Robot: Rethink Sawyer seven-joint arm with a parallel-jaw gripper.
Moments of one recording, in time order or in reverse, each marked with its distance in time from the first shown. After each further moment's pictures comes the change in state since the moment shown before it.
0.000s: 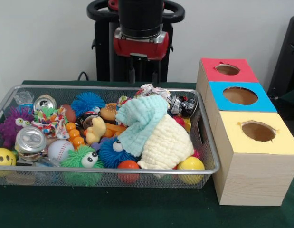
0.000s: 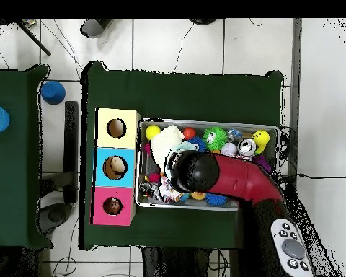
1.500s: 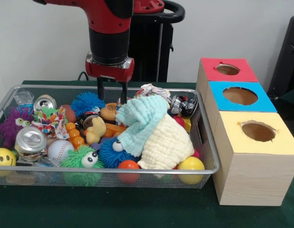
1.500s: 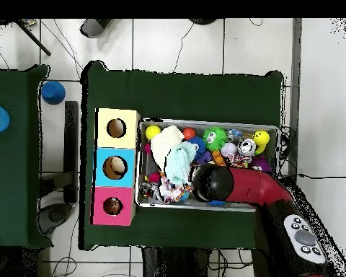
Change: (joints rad) arm -0.104 0.121 0.008 -0.003 -0.207 -0.082 0.000
